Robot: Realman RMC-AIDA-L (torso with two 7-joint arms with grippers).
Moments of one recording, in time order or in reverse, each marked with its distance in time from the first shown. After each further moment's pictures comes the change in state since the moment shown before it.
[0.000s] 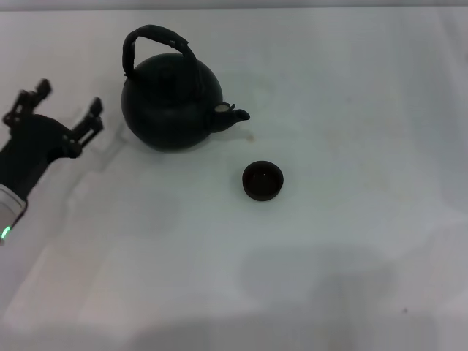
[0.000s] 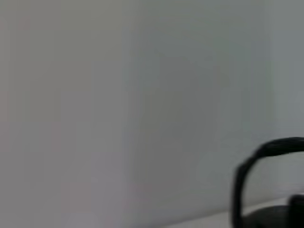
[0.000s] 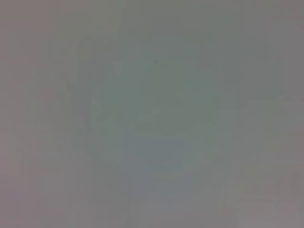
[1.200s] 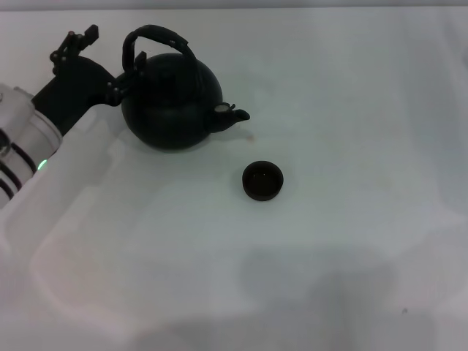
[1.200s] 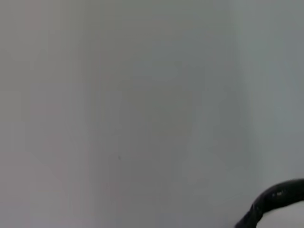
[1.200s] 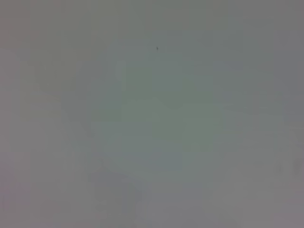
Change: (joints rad) left arm -0.228 -0.003 -0.003 -0.053 0.022 -0.127 0.018; right arm 0.009 0.003 0.001 0.018 0.003 -0.009 0.000
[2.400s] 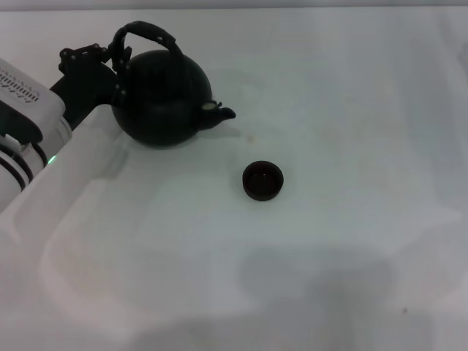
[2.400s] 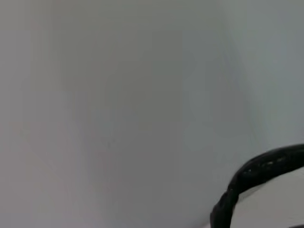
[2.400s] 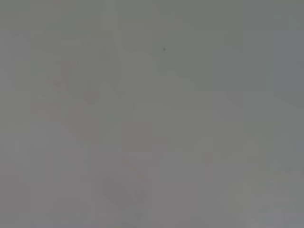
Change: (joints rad) left arm -0.022 -0.008 -0.006 0.026 -0.017 -0.122 0.171; right arm 0.014 0.000 0.000 0.009 0.000 -0.001 0.002
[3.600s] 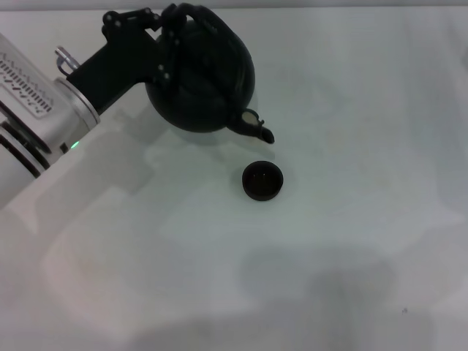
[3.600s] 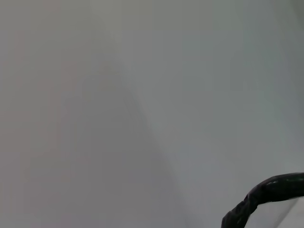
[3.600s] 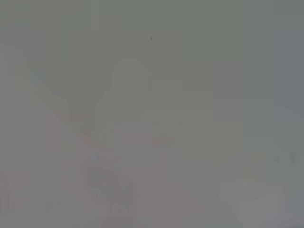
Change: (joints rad) left arm -0.032 0.015 0.009 0.033 0.147 0.251 0.044; right arm 0.000 -0.001 0.013 0.014 0.006 -0.014 0.000
